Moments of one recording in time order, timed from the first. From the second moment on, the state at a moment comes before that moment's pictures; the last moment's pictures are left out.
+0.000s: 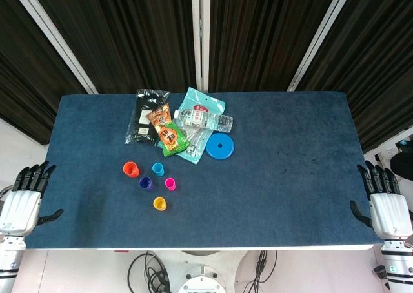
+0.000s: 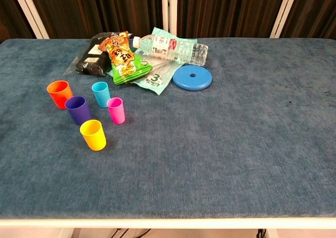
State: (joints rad) left arm -0.12 -1.13 -0.04 -1.61 1.51 1.47 0.08; right arm 0.06 -1.13 0.08 -1.65 -1.47 1.51 -0.11
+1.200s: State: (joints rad) left arm -0.40 -1.14 -0.05 -1.74 1.65 1.12 0.15; right arm 0.02 -1.09 0.09 -1.66 -1.45 1.55 -0.06
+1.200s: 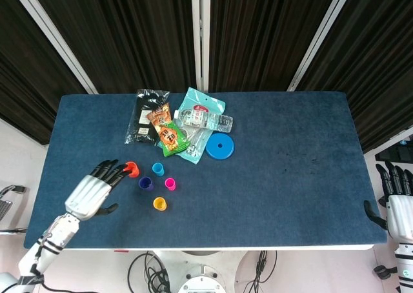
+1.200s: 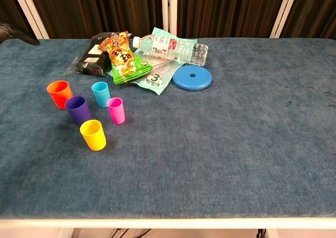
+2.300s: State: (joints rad) left arm -0.60 -1.43 -0.07 -1.43 1.46 0.93 0.23; right arm 0.01 -1.10 0.12 -1.61 -1.41 1.54 0.00
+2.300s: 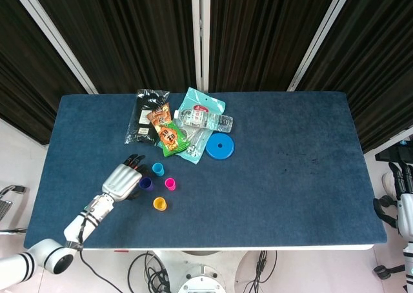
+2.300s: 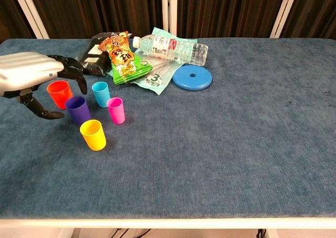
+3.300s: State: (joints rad) left arm -0.65 -1.49 -0.04 -1.33 1.49 0.96 0.13; right arm 0.02 -1.10 0.11 -1.60 -1.40 1.50 0.00
